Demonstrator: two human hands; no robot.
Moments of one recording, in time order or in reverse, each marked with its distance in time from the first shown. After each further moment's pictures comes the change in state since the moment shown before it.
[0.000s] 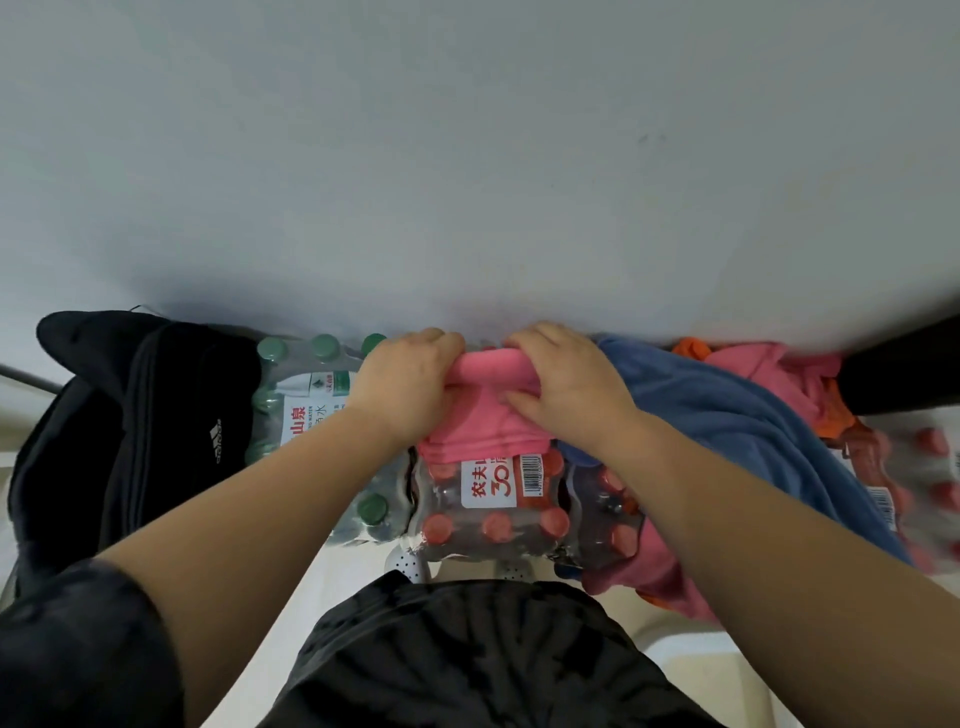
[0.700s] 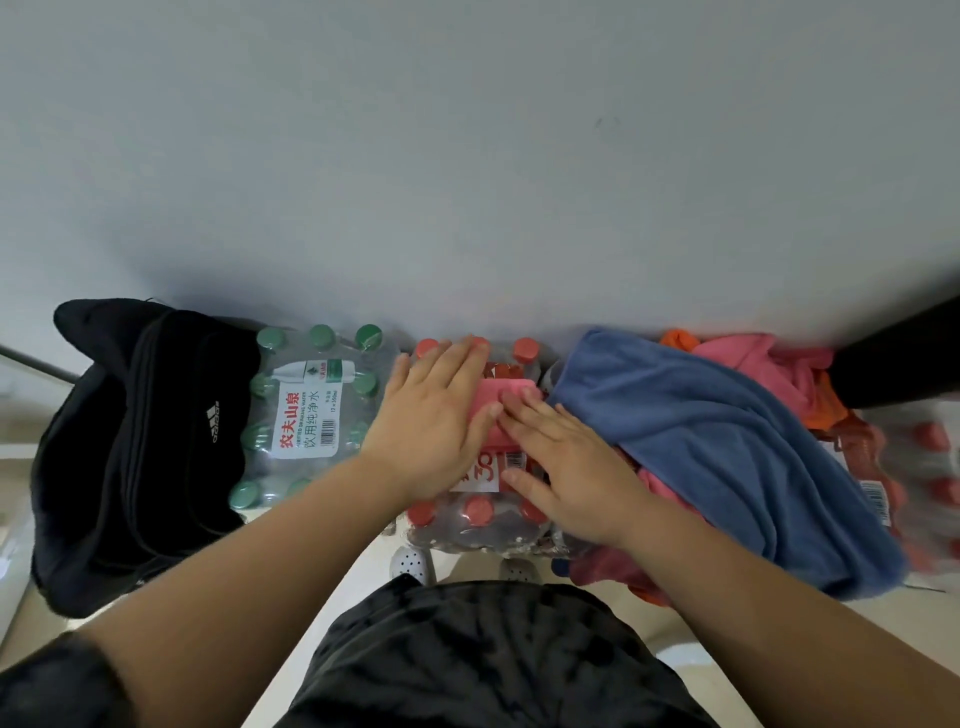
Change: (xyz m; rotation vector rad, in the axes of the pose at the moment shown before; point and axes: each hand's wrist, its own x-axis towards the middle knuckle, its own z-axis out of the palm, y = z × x) left_hand -0.047 0.058 0.011 -0.014 -0.111 -0.079; right_hand -0.092 0.010 0.028 0.099 -0.232 -0.107
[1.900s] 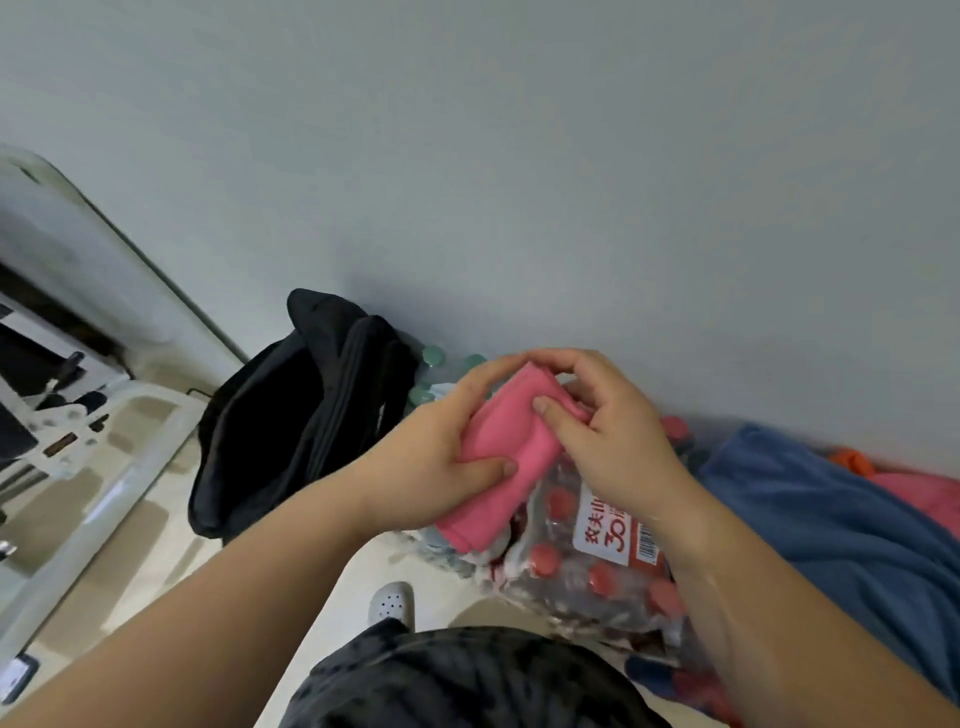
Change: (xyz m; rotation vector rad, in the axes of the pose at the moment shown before) left_hand -0.088 -0.076 -0.101 -0.761 0.049 -0.165; right_hand 0.110 -0.124 -0.048 0.661 0.290 -0.107
